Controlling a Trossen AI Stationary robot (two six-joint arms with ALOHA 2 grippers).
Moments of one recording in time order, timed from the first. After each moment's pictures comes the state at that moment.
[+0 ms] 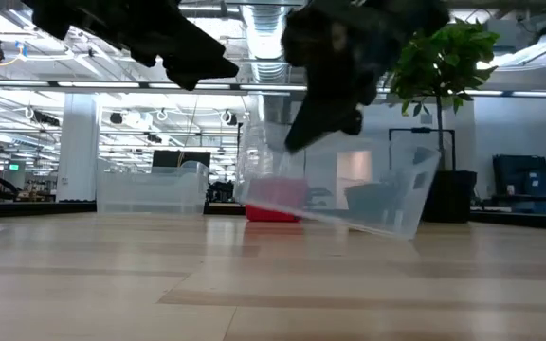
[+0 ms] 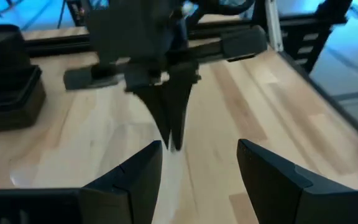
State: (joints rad) left arm -0.21 1.30 0.63 0.28 -0.06 0.00; right arm 0.18 1.76 1.14 -0.22 0.04 0.42
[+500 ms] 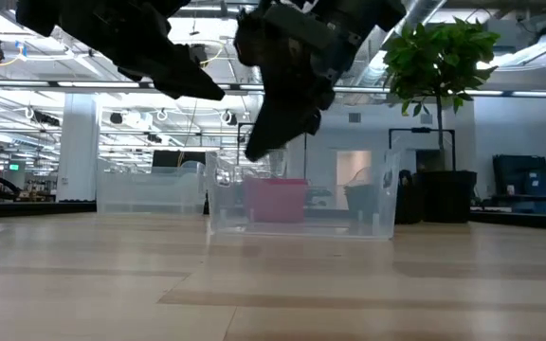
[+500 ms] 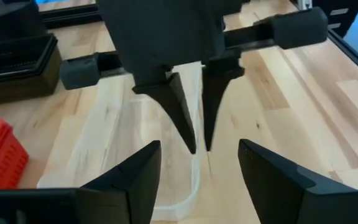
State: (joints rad) left arm -0.26 1.30 0.63 0.16 -0.19 -0.01; right arm 0.16 1.95 1.40 -0.38 0.03 0.26
